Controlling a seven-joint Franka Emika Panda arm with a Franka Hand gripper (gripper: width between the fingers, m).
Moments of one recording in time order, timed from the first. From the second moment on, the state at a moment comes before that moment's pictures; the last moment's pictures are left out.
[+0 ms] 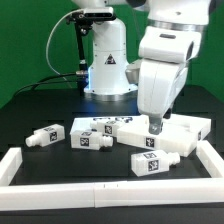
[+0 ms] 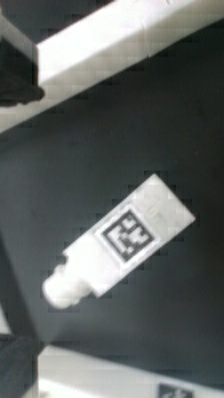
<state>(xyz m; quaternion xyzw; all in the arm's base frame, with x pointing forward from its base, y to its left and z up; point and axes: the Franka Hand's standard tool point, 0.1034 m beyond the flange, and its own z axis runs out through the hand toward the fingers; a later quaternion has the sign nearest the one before) 0.594 0.053 0.089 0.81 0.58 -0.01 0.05</state>
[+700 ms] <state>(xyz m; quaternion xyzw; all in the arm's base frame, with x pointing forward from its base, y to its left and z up) 0.573 0.044 0.065 0.70 0.71 -0.01 0.05</state>
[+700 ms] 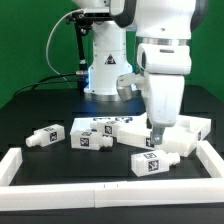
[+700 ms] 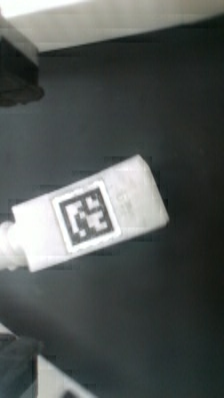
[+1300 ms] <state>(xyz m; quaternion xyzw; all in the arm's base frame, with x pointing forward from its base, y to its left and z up) 0.570 0.044 0.022 0.71 0.70 -0.02 0.02</state>
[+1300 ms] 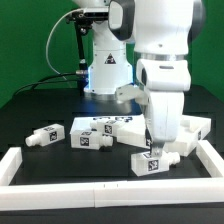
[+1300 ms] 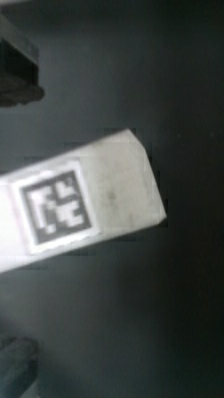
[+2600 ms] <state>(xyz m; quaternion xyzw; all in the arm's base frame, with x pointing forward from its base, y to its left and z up) 0.556 -0.057 0.037 0.72 0.69 -0.04 0.03</state>
